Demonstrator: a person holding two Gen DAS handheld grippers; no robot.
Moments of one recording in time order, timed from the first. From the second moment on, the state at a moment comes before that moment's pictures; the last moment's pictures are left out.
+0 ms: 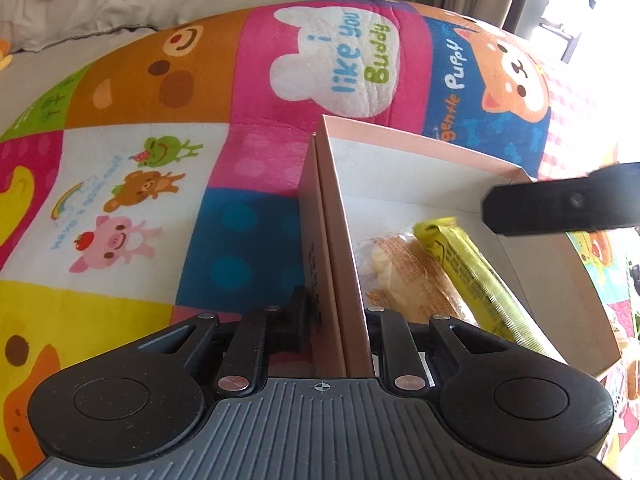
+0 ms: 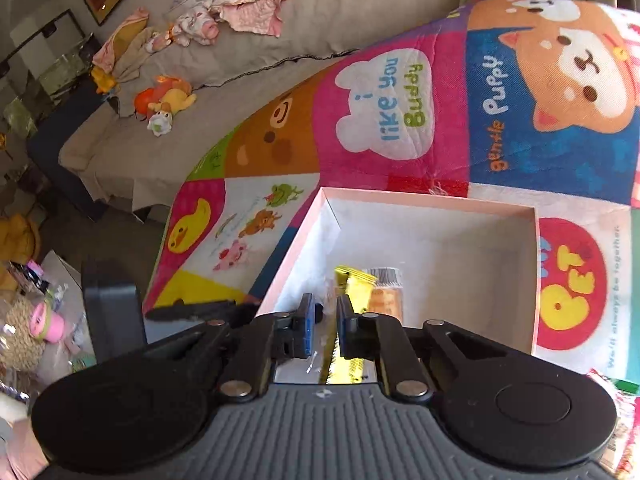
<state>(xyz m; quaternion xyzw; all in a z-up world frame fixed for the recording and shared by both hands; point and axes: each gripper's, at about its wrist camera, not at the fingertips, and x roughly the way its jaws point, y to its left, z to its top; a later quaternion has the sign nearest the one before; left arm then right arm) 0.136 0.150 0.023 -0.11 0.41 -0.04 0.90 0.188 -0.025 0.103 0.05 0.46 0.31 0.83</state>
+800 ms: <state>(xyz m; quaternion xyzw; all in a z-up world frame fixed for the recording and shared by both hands) 0.136 0.147 0.024 -0.11 0.42 -0.03 0.90 0.148 -0.098 0.090 -0.01 0.42 0.24 0.88</state>
